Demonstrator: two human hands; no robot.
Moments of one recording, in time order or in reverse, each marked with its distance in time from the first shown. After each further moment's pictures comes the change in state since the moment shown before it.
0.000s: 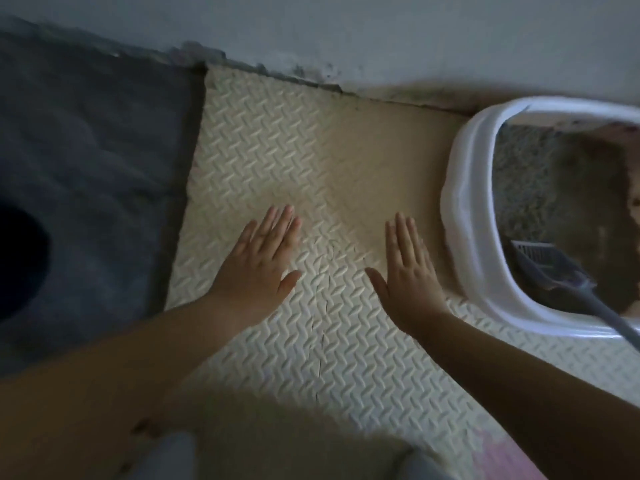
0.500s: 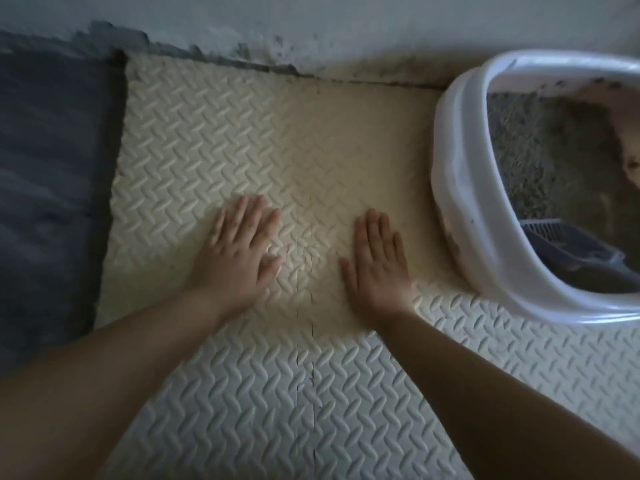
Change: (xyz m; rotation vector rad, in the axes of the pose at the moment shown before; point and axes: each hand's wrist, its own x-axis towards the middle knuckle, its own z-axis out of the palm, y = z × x) left_hand 0.067 -0.021 0.090 -0.035 -0.014 0.006; right_hand 0.045 0.012 0.094 0.025 0.077 0.164
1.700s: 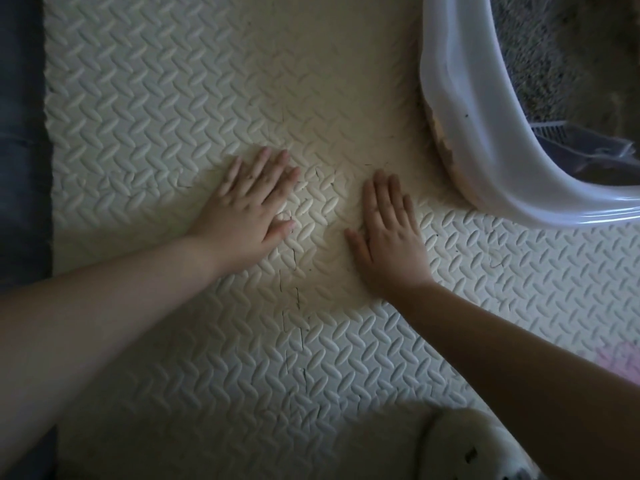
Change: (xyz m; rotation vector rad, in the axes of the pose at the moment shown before) left_hand -0.019 0.037 0.016 0.062 -0.001 0.276; right_hand -0.071 0.021 0.009 0.014 -0.017 0.022
